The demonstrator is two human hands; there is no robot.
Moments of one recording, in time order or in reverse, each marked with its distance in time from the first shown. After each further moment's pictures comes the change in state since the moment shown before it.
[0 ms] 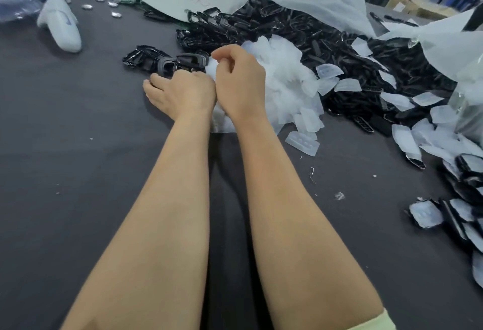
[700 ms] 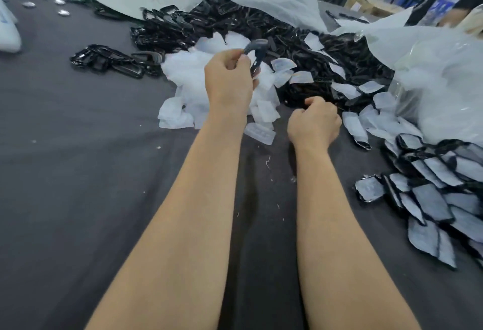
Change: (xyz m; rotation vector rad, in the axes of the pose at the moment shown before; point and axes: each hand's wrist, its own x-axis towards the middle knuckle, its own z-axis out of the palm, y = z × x) left_hand -0.095 0.058 0.028 -0.993 -0.474 0.120; right_hand -0.030 0.072 -0.140 -0.638 0.220 0.556
